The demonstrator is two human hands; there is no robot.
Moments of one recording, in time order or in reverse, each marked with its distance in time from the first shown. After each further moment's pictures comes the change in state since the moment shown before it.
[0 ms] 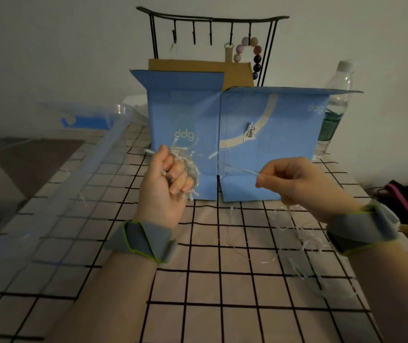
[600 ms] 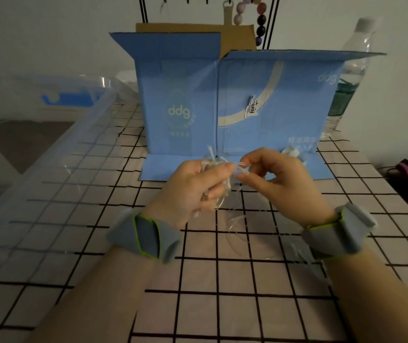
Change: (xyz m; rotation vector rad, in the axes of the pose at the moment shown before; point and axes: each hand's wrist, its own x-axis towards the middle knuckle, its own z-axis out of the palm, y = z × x) left_hand -0.016 -0.026 0.004 0.743 -0.392 -0.257; right_hand 0.002 0.037 0.033 -0.145 0.134 -0.369
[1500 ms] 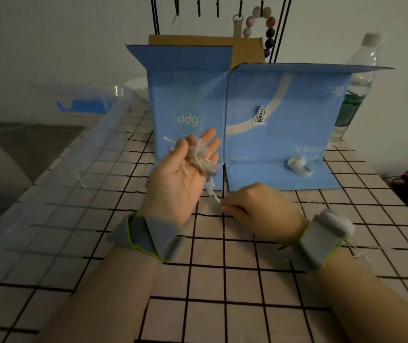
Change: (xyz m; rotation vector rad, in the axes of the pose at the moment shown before) left_hand 0.007 0.010 -0.011 -0.620 0.301 0.173; right_hand 0.005 0.013 0.033 -0.512 -0.412 -0.083
